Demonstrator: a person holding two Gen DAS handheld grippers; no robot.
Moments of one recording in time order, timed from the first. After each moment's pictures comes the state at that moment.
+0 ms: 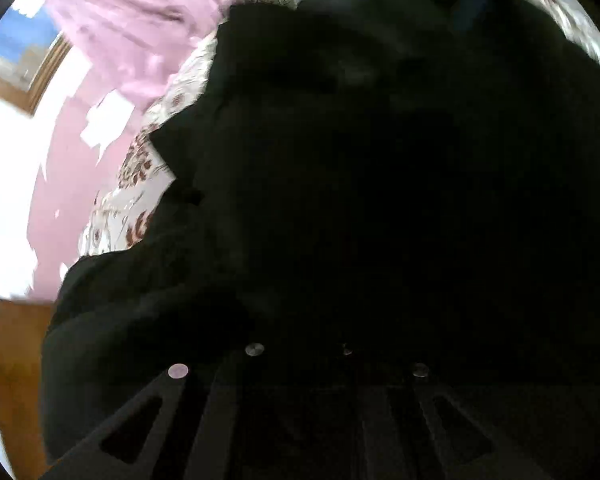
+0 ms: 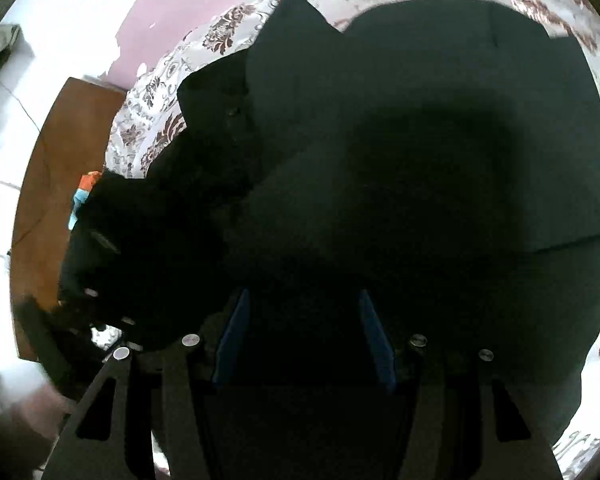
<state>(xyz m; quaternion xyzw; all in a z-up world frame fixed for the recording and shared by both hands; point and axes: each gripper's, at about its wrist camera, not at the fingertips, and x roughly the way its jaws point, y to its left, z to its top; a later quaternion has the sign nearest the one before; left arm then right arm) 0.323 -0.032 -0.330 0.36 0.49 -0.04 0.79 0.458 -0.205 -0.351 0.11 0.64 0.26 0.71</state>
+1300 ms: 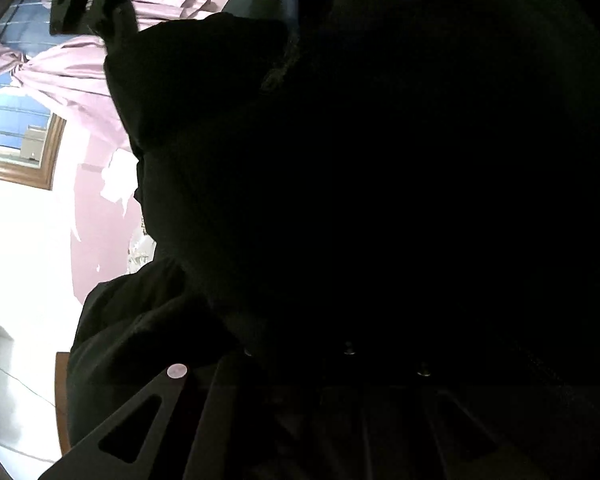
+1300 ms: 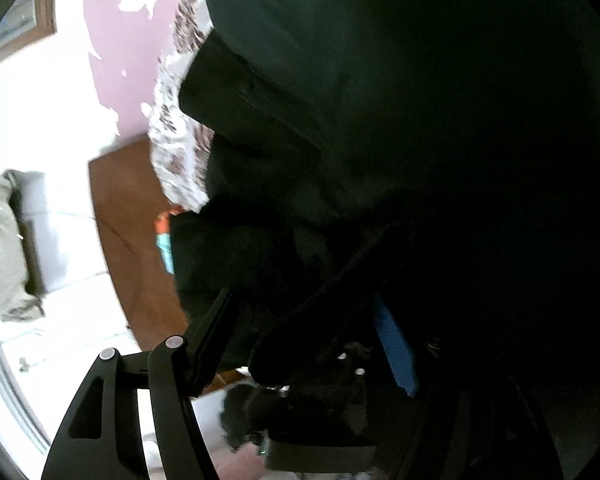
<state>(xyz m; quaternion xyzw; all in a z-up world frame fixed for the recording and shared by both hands) 0.230 -0.111 -0.385 0.48 0.44 -0.01 0.76 0.454 -0.111 -0.398 0.35 0.73 0.25 0.53</state>
